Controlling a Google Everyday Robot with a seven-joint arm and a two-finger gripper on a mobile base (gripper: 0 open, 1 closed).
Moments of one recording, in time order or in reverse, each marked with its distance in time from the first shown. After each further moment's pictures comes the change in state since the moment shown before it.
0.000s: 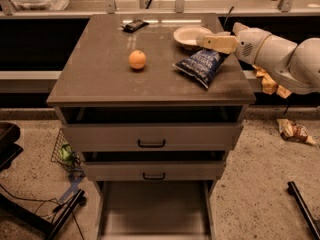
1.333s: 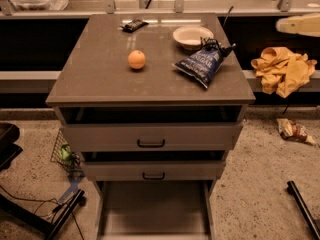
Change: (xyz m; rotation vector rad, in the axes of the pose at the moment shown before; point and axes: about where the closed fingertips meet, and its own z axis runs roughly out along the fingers) arm -0.064 -0.122 -0.167 0.353 0.228 -0.055
